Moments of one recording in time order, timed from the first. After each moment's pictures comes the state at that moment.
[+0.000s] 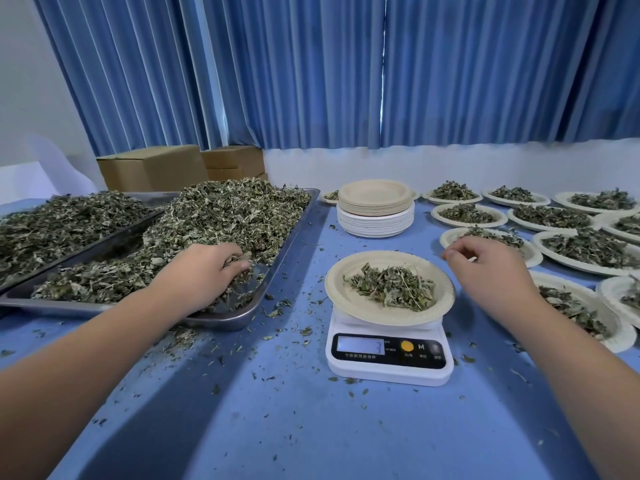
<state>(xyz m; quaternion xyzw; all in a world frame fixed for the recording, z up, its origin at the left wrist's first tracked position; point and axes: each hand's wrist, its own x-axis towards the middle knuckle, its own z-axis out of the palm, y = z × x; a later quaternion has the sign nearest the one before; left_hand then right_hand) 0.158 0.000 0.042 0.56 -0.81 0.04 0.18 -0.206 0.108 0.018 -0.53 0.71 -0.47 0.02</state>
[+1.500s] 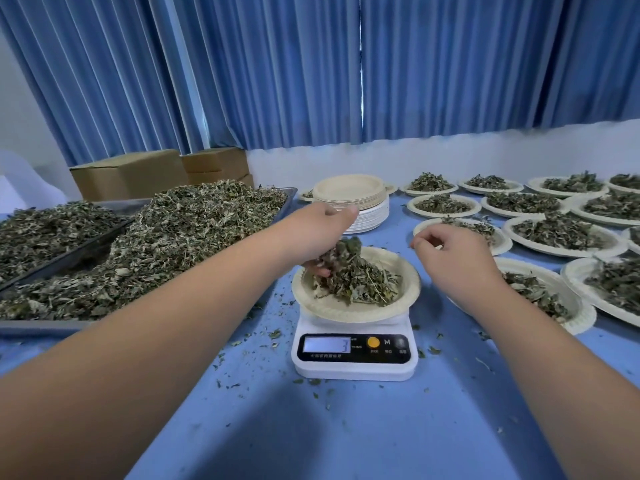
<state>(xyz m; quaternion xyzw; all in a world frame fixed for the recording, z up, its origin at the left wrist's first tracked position) -0.014 0.045 0.092 0.48 -0.79 -0.31 0.22 -0.209 0.109 0.022 -0.54 0.69 -0.48 0.04</state>
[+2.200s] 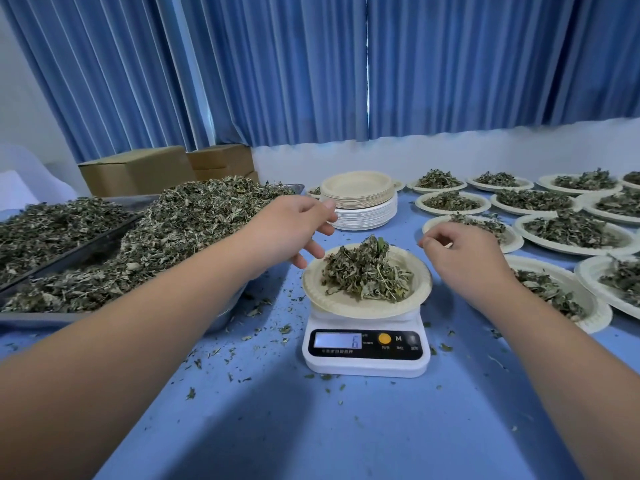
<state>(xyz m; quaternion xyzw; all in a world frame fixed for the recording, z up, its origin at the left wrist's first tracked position) 0.025 0.044 0.090 0.42 -0.77 -0.36 0.31 -0.207 0.109 0.021 -0.55 0.69 -0.47 0.03</state>
